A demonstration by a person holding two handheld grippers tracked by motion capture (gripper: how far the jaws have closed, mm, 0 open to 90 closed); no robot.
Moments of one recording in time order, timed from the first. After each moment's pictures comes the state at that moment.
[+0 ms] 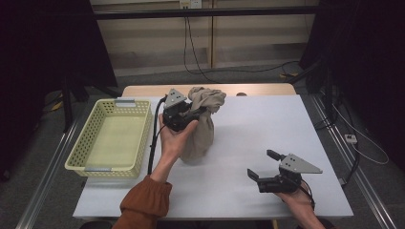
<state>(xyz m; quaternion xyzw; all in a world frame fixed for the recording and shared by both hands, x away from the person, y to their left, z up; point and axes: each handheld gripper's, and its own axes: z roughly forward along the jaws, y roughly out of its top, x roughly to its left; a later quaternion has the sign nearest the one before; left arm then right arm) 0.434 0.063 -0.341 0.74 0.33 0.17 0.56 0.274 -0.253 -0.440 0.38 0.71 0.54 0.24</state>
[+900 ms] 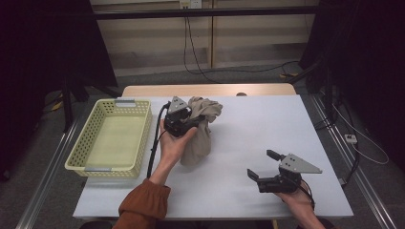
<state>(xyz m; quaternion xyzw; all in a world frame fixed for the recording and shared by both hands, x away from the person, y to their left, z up) 0.438 0.064 -0.370 0.77 0.33 0.16 0.52 0.275 -0.253 -0.440 0.38 0.71 0.54 0.24</state>
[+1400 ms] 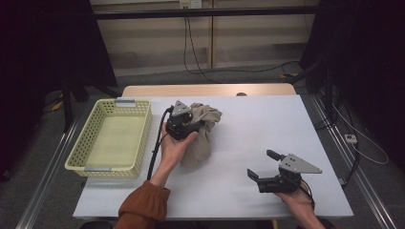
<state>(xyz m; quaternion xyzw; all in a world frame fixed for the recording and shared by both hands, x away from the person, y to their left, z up) 0.441 0.063 -0.388 0.79 0.34 0.15 0.49 0.275 -0.253 -0.440 0.38 0.71 0.54 0.24</state>
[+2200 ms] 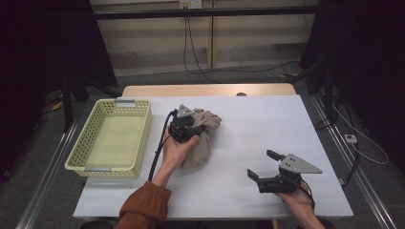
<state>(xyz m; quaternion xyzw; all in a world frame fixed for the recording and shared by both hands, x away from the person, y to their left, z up) 0.447 0.057 -0.407 0.80 0.35 0.14 0.46 0.274 -0.253 -0.440 0.38 0.71 0.54 0.24</state>
